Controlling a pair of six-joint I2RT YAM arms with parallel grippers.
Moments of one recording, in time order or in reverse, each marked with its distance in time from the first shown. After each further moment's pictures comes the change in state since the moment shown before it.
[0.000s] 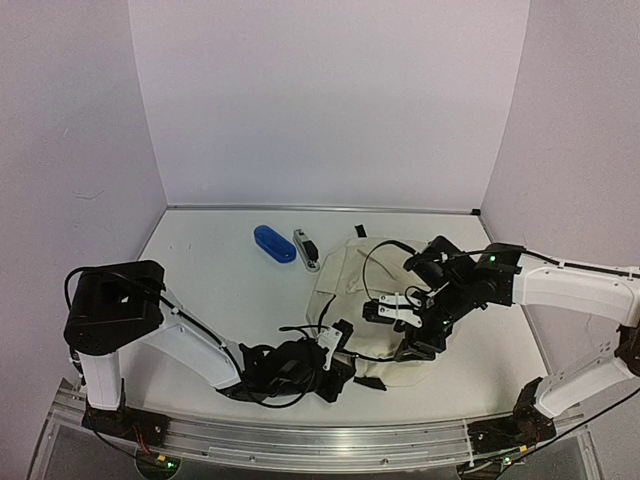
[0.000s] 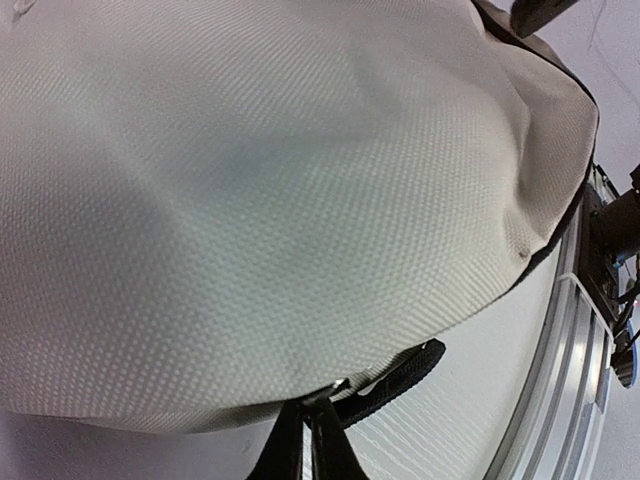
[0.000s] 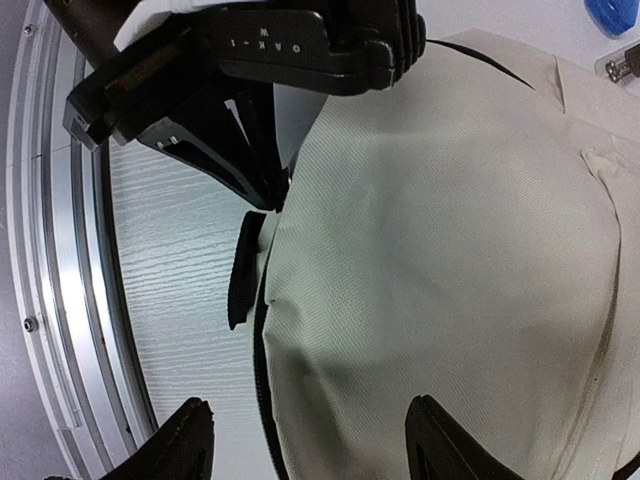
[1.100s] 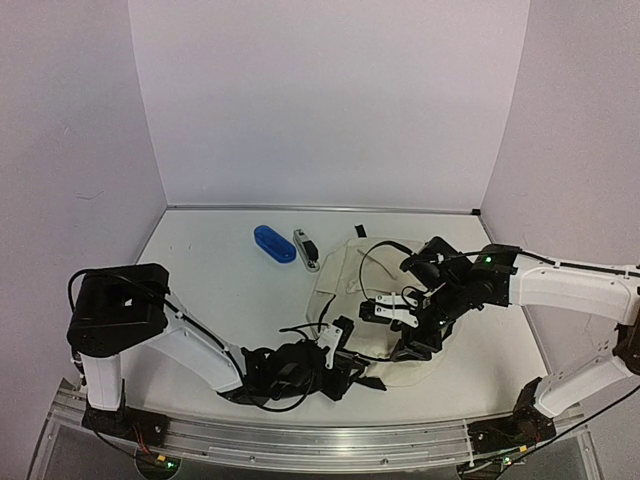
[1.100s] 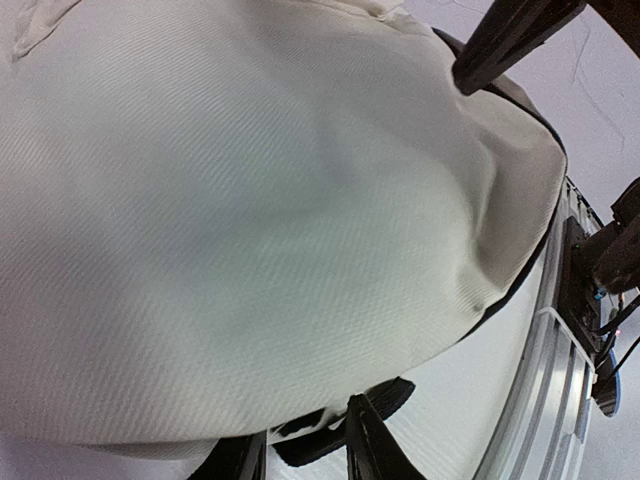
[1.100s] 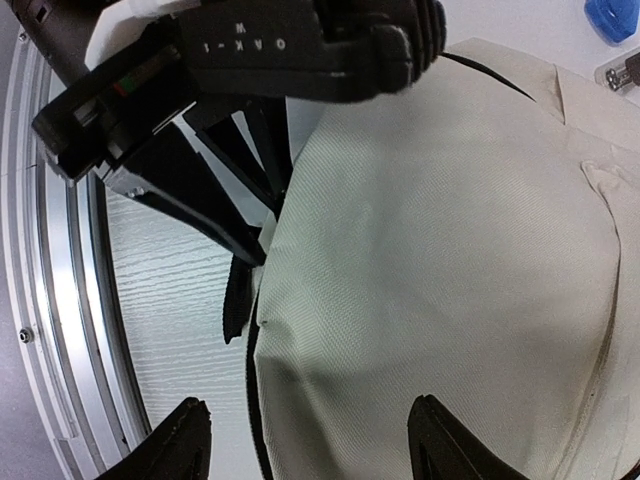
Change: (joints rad) left arm -0.015 0.019 0.003 0.103 -0.048 -0.013; right arm 0.006 0.019 0.000 0.031 0.001 0.003
